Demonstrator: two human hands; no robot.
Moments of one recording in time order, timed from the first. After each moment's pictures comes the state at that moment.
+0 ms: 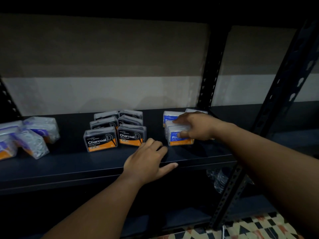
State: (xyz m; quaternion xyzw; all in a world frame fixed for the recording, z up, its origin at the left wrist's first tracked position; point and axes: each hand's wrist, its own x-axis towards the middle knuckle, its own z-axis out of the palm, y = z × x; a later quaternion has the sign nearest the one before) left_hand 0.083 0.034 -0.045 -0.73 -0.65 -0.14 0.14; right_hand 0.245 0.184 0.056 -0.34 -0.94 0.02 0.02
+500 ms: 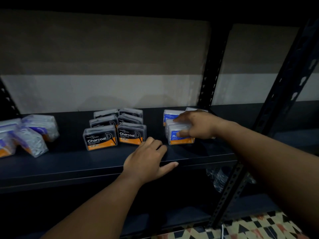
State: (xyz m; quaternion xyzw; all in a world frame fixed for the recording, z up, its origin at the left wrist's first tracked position) left_hand 0.083 0.034 -0.046 -0.72 -0.66 -0.13 0.15; right_hand 0.247 0.185 0.056 -0.35 -0.94 0.04 0.04
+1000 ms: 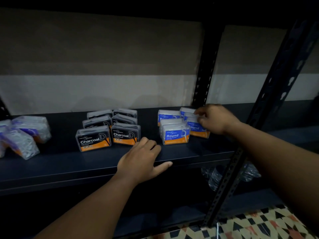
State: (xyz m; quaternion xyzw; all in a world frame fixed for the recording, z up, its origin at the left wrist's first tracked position) left_hand 0.083 0.035 -0.049 -0.72 -0.66 -0.14 0.15; right_hand 0.296 0.208 0.060 -0.47 -0.87 0.02 0.13
